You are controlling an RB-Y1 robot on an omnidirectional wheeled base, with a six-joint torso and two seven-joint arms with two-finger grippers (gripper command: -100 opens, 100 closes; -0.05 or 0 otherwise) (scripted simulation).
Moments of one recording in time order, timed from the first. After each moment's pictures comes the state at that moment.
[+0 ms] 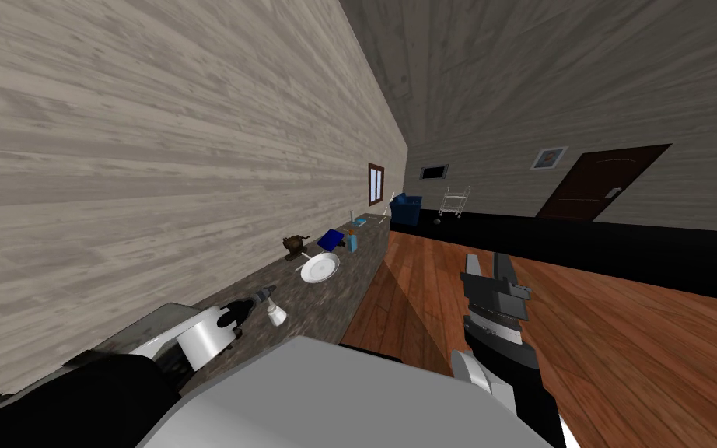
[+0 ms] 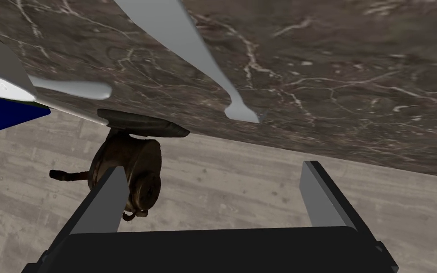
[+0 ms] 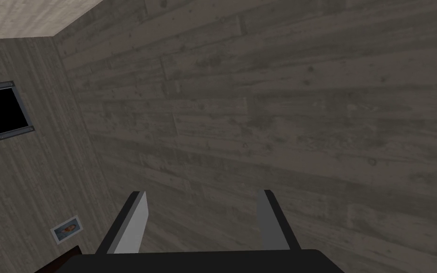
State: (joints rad) left arm 0.71 0.96 0.09 -1.95 0.03 0.65 0.00; right arm 0.54 0.04 -0.03 -2.27 -0.01 -0.62 -0.02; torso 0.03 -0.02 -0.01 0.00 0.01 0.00
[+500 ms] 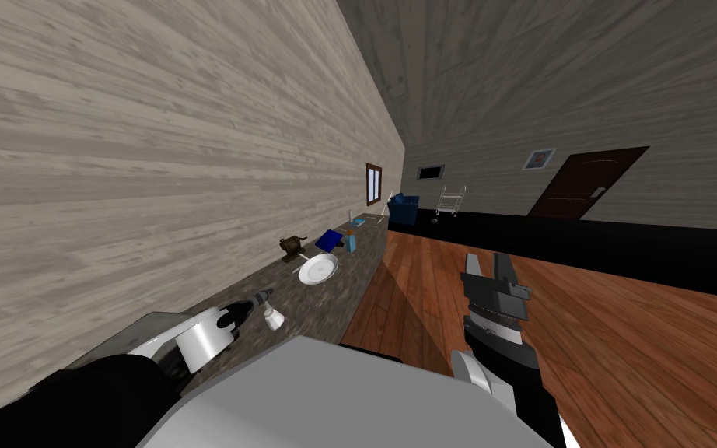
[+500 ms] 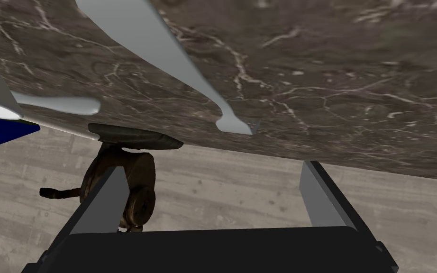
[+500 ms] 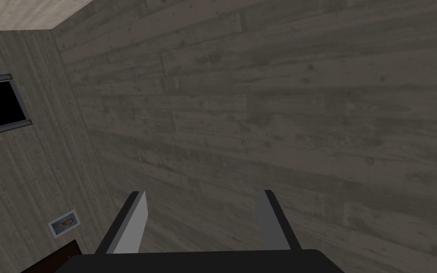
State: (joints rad) left arm 0.71 0.98 0.07 -1.94 0.05 0.69 0.01; right arm 0.54 0.04 -0.03 -2.27 -0.01 -0.62 -0.02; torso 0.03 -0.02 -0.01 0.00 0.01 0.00
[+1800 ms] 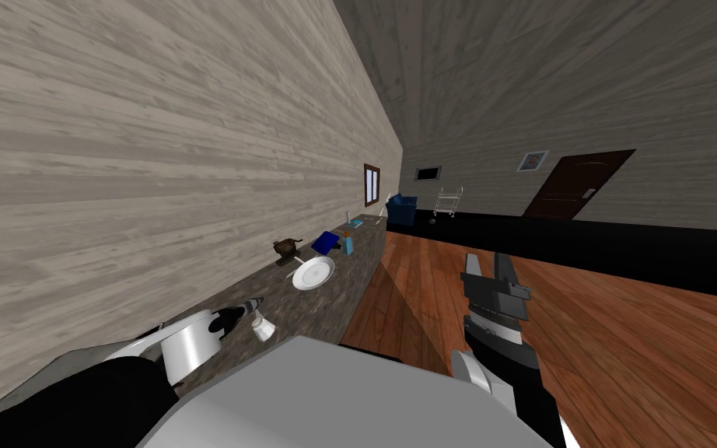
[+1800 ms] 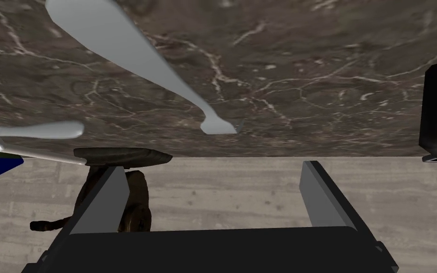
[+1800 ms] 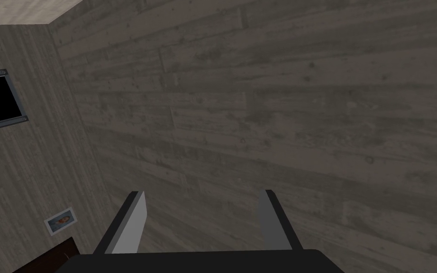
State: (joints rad) left arm 0.81 1.07 0.08 -2.00 0.09 0.80 0.00; right arm 0.54 0.04 -0.03 -2.27 -0.01 -0.62 -0.02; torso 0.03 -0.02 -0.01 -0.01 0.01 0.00
